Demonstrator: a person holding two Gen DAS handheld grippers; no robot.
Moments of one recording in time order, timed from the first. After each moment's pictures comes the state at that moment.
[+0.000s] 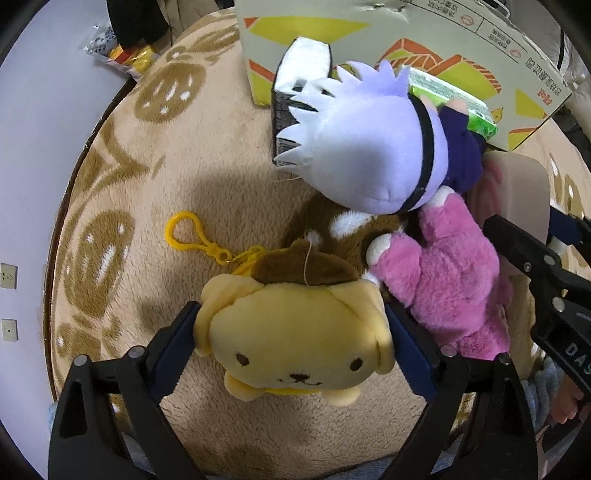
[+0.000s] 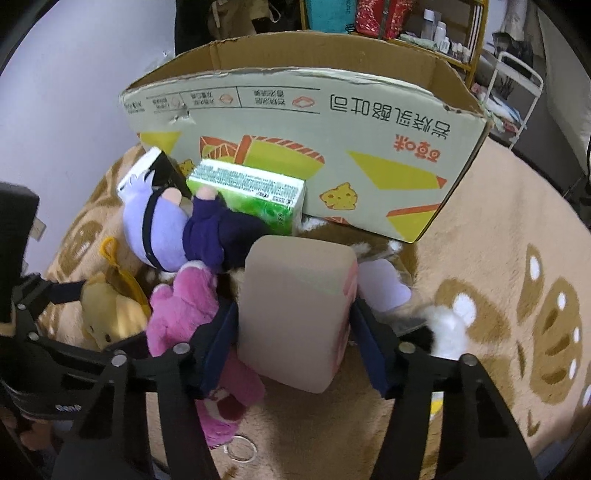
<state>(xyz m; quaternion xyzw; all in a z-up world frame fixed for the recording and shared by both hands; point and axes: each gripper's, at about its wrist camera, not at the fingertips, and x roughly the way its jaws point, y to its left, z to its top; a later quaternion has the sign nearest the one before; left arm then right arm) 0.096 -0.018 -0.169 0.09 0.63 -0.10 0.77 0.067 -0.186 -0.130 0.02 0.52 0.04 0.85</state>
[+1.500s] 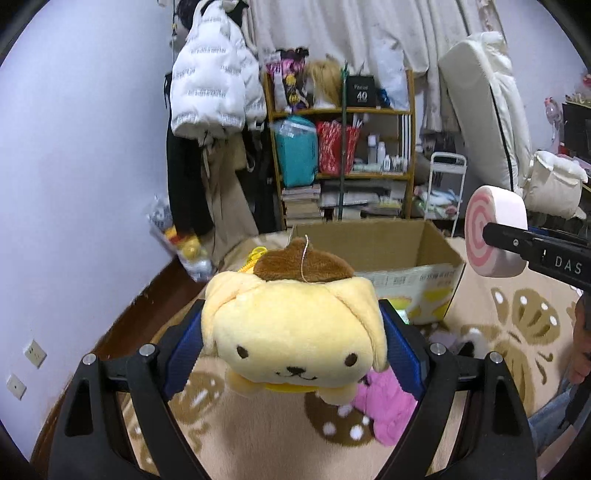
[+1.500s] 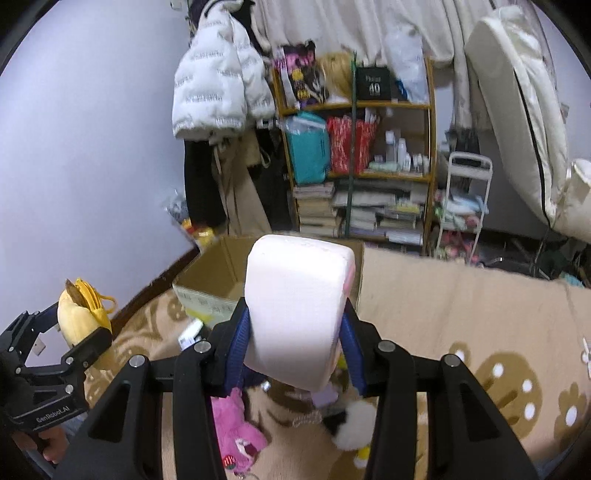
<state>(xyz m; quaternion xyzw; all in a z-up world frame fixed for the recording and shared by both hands) 0.006 -0.007 -0.002 0.08 0.25 -0.10 0.96 0.003 -0.221 0.012 0.07 0.27 0.02 0.96</state>
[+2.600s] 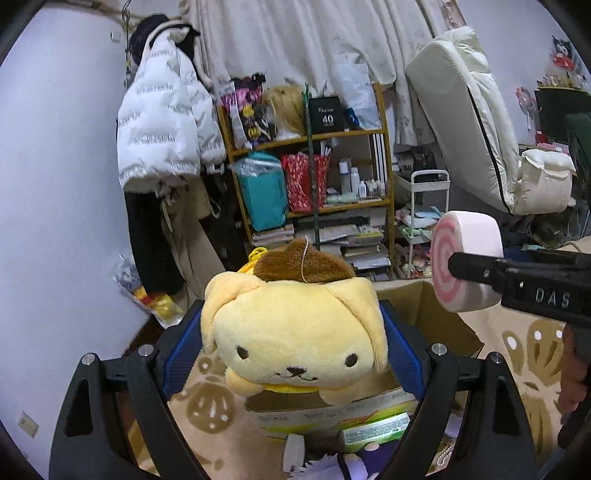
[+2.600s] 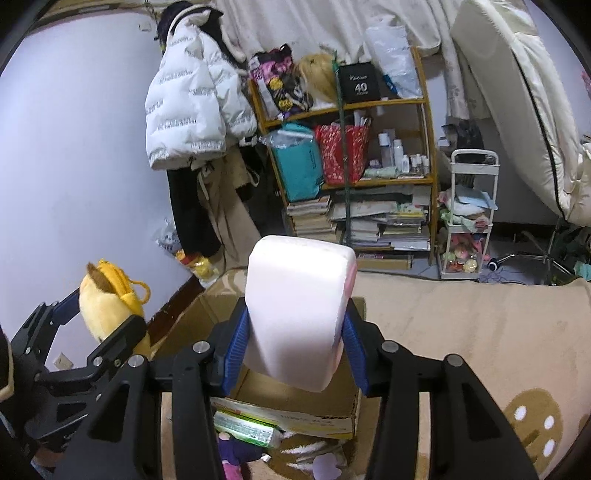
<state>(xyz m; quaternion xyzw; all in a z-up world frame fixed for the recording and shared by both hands) 0.122 -0.072 0.014 0.12 0.20 -0.16 0.96 0.096 -0.252 0.013 0.12 0.27 0.02 0.96</state>
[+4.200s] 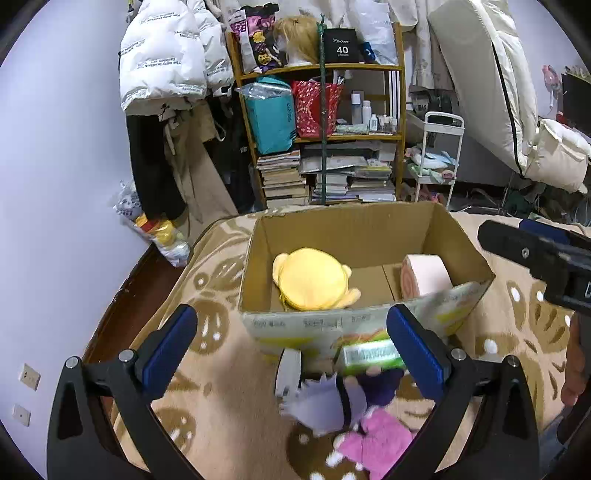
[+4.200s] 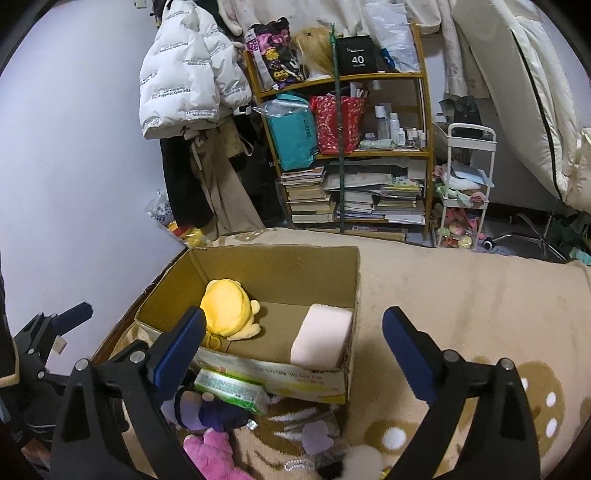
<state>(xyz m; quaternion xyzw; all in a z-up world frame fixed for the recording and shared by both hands) 0.109 -0.059 -0.025 0.12 0.34 -0.12 0.93 0.080 -0.256 -0.016 0.12 0.31 0.02 0.94</state>
